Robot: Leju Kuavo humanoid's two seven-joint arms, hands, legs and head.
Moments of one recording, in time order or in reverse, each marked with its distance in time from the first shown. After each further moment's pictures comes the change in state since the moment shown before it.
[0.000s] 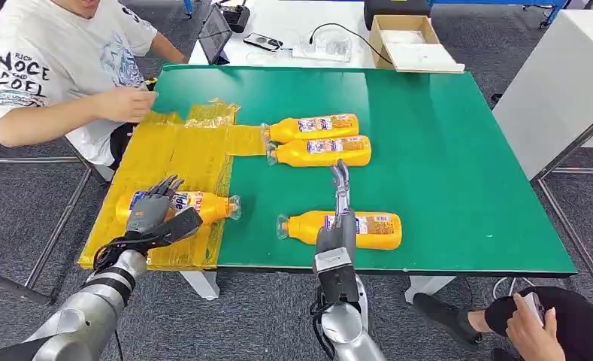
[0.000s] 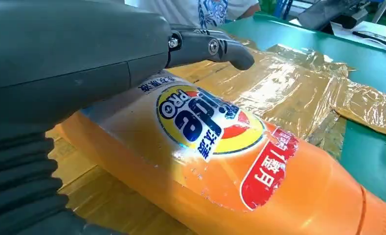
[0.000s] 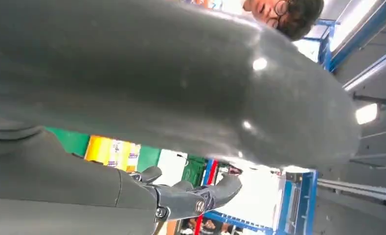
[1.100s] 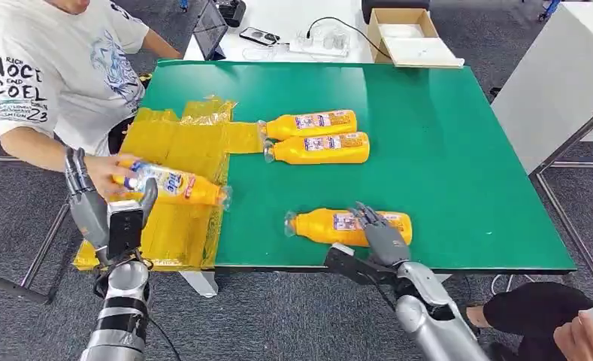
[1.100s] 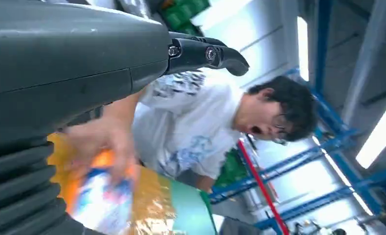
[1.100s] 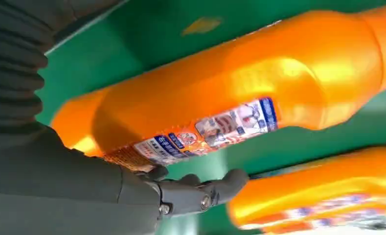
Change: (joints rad) left arm 0.345 -0.223 -0.026 -0.822 0.664 0.414 -0.207; right arm -0.090 -0.469 -0.032 0.087 0.581 0.449 0.604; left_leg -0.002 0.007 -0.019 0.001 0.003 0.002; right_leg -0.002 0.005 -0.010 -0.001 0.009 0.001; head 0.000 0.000
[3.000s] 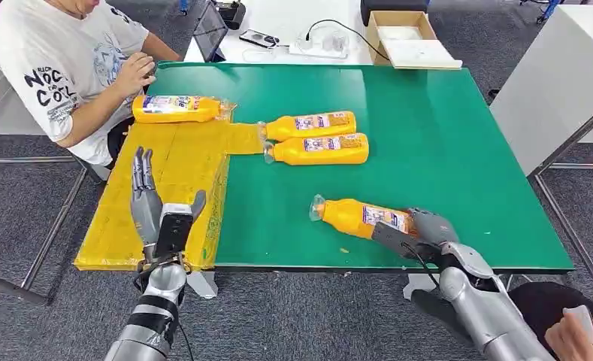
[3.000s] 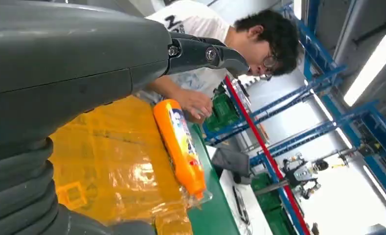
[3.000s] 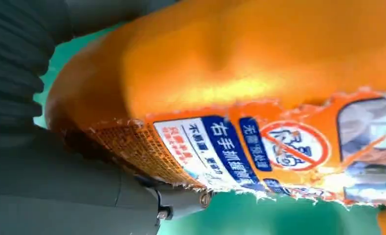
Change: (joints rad) left arm -0.043 -0.021 -0.175 0.184 0.054 -0.001 0.000; right arm -0.157 -0.119 -0.027 0.266 -0.074 0.106 0.064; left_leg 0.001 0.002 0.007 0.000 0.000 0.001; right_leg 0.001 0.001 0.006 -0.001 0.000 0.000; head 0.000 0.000
